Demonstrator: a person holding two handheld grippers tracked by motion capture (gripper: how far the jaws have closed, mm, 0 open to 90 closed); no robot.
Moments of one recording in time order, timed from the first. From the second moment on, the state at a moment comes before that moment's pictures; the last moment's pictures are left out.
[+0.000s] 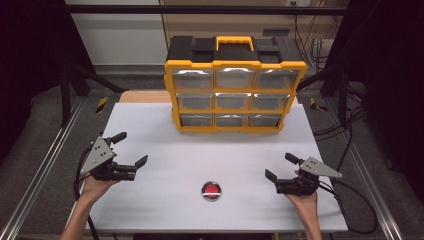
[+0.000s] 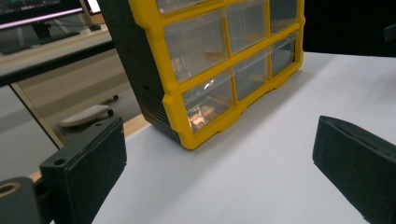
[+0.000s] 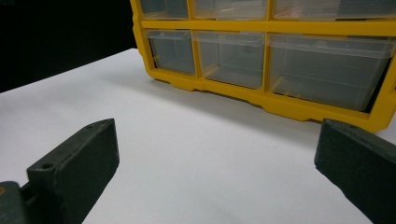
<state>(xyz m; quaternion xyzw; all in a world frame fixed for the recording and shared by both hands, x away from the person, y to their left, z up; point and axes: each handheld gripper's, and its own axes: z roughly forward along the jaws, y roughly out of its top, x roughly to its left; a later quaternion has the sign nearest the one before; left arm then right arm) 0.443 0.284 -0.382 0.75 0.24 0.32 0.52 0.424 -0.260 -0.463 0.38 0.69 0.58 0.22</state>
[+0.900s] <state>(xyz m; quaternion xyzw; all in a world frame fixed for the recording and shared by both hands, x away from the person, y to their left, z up) 0.461 0.233 -0.335 0.80 0.10 0.40 0.44 0.424 -0.261 -0.462 0.38 0.69 0.58 0.22</state>
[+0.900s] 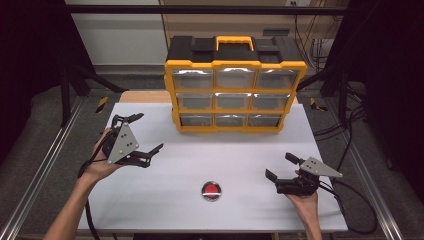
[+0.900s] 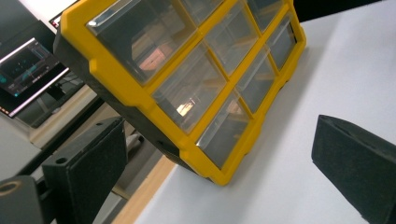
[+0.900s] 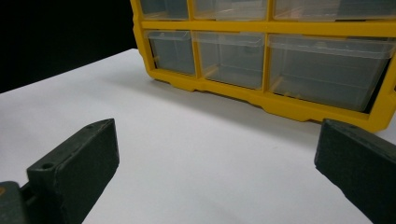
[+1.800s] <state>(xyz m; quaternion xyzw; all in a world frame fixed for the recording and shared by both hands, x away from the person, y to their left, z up) 0.489 0.182 -0.310 0.80 -0.01 0.48 0.36 0.424 -0.261 -0.462 0.38 0.69 0.57 0.22</state>
